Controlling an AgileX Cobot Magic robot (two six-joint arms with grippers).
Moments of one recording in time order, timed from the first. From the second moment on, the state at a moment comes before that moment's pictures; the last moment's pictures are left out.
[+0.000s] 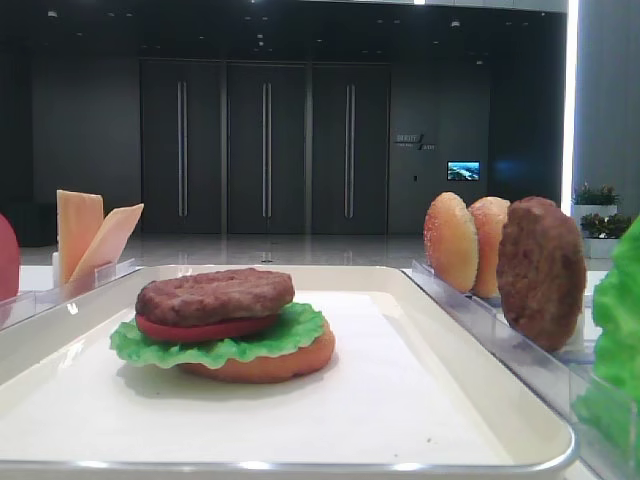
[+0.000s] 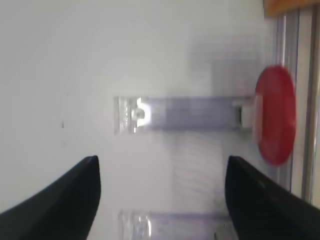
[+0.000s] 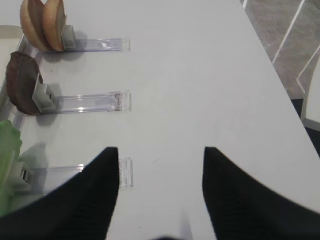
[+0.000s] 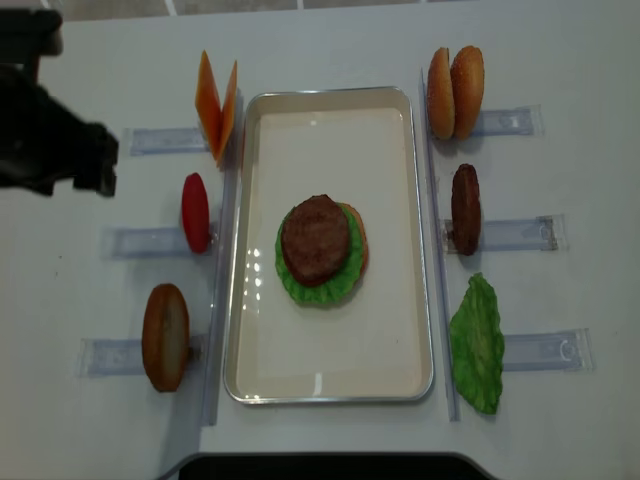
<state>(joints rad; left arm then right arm) -0.11 1.44 -1.11 0.17 1.02 -0.17 -0.02 -0.01 -0.51 0.00 1.13 -0.03</state>
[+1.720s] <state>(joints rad) -0.36 2.14 -1.90 0.16 1.15 -0.47 -0.02 -0.01 -0.51 0.00 1.13 -0.03</state>
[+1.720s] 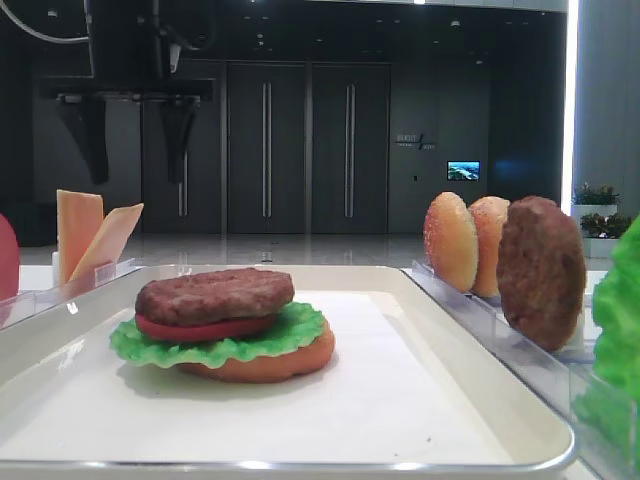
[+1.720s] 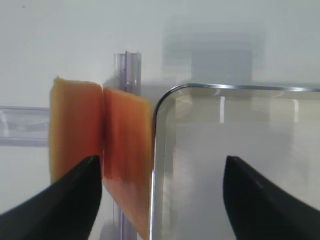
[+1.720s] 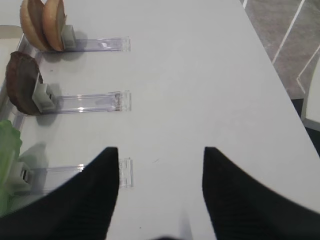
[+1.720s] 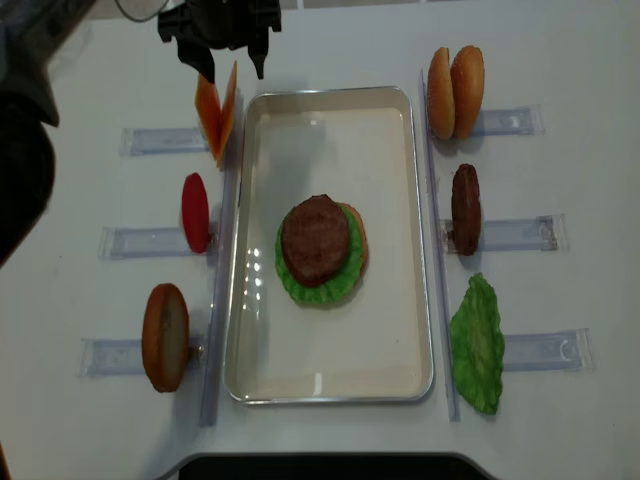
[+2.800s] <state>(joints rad) -0.36 2.00 -1.92 0.07 1.23 -0.39 -0.02 -0.01 -0.51 0.00 1.13 -0.03</state>
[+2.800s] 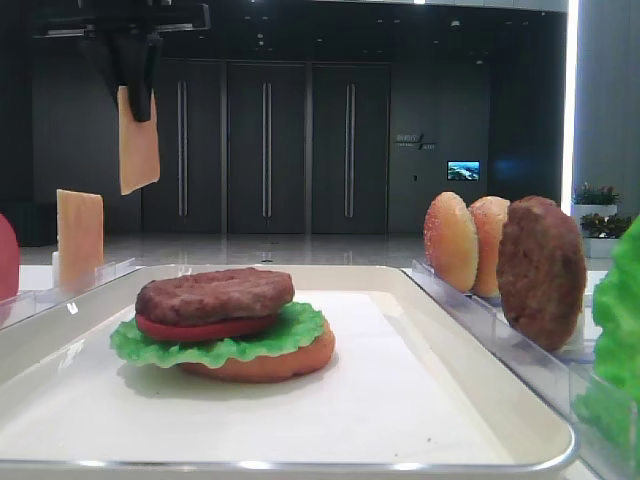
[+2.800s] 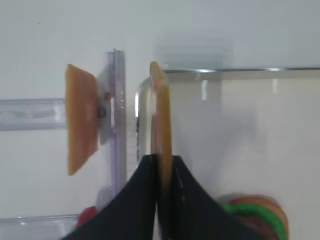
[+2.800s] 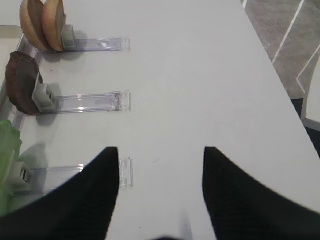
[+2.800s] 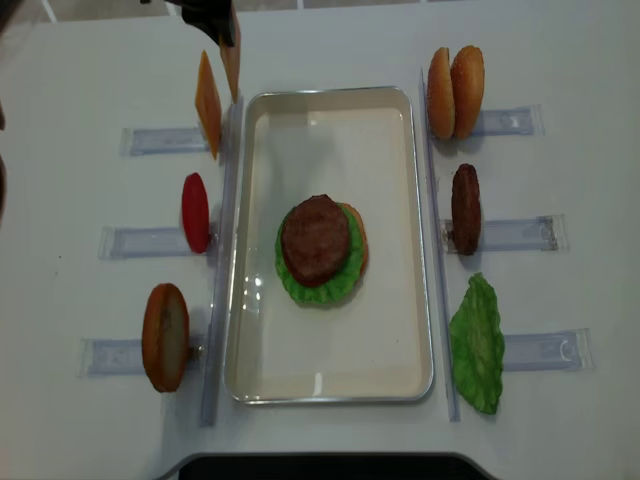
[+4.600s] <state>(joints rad) -0.29 1.54 -0.82 -1.30 0.77 0.77 -0.02 -0.01 -0.51 0.00 1.13 -0.03</state>
